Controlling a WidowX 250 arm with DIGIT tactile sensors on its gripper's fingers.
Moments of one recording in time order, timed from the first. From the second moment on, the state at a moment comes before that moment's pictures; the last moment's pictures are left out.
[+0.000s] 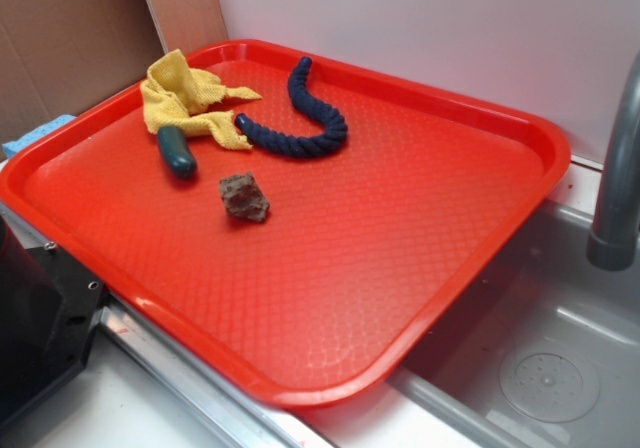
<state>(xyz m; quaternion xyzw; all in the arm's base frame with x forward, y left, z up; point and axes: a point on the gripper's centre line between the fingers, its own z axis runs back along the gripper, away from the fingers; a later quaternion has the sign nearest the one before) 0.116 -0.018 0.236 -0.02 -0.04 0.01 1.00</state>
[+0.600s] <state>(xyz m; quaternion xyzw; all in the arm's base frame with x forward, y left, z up) 0.118 -0.010 0.222 -0.02 -0.07 0.15 0.99</state>
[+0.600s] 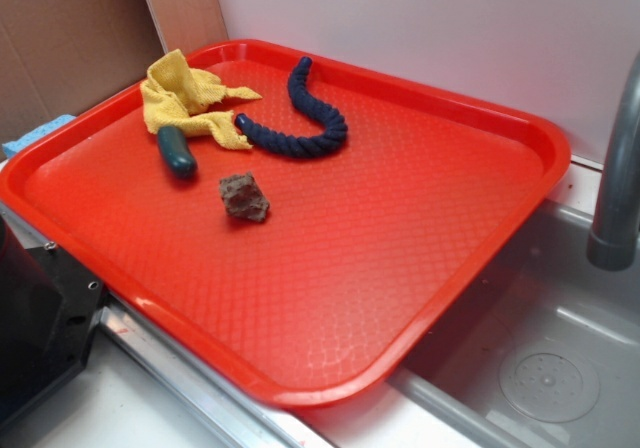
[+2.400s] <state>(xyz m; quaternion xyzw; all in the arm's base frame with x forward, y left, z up) 0.194 0.063 0.033 0.08 -0.14 0.58 0.80</state>
